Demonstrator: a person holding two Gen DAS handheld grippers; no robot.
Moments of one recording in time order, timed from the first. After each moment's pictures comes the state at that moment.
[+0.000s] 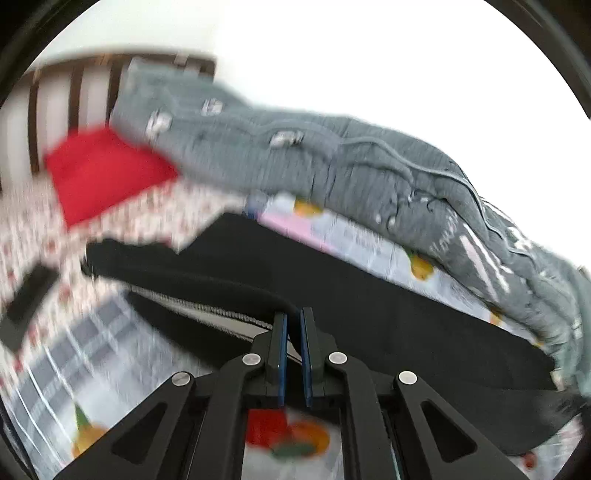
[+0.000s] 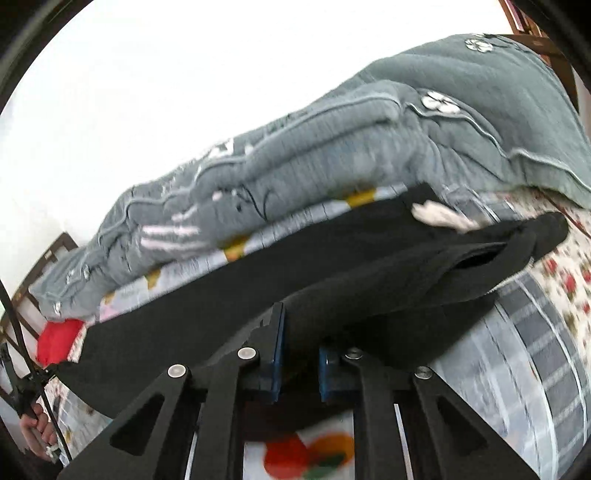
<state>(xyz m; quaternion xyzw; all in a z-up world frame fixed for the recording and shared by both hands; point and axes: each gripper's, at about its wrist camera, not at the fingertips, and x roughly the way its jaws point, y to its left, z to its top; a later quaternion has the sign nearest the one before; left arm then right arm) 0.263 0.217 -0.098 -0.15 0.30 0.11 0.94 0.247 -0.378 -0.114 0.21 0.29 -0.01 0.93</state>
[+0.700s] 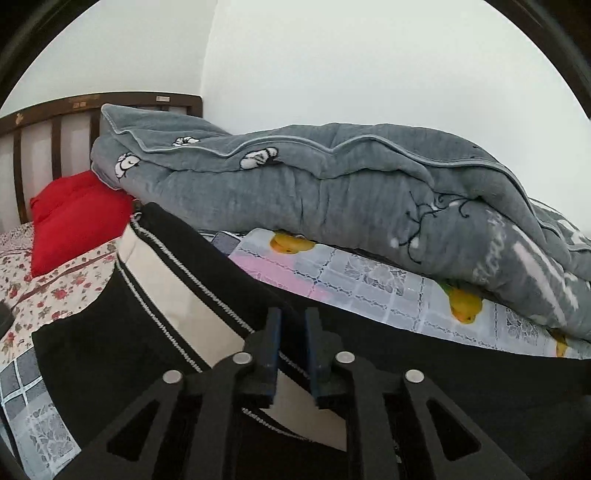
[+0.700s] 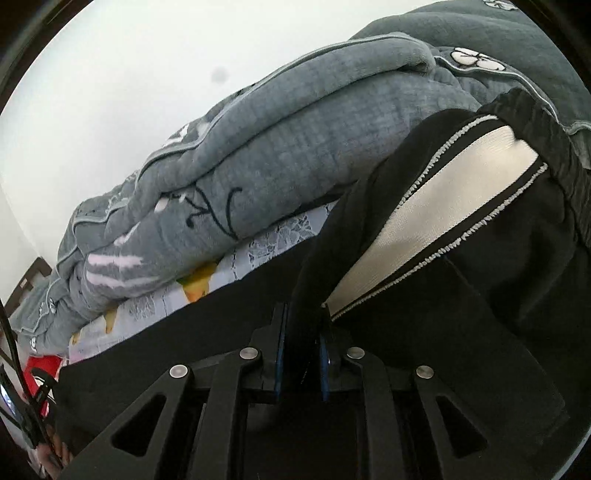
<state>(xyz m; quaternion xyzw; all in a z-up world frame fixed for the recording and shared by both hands) 0.376 0.168 -0.151 -0.10 0.22 0.17 0.95 0.380 -0.374 -0.183 0.25 0.28 -0.04 0.93</state>
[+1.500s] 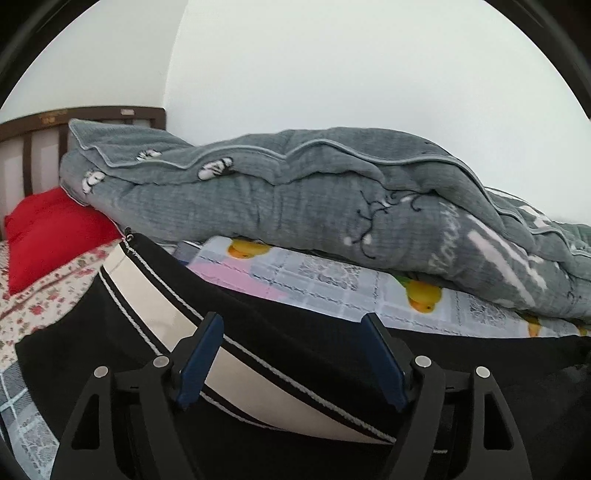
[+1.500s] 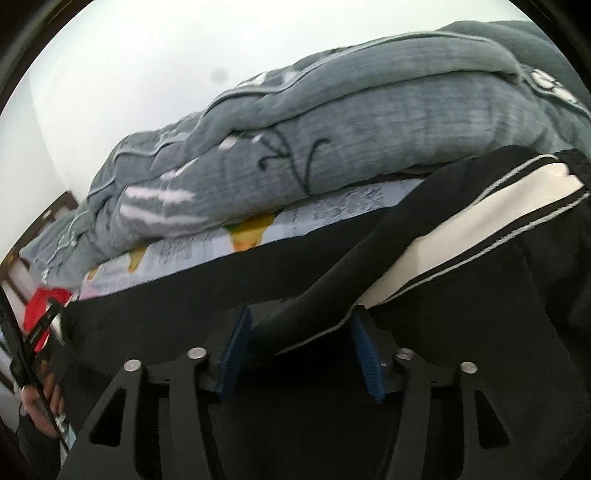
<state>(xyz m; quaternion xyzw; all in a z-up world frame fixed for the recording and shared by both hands) 0.370 0.146 -0.149 -0.08 0.21 0.10 0.97 0.390 -0.324 -0.189 0.16 0.33 0.07 0.93</state>
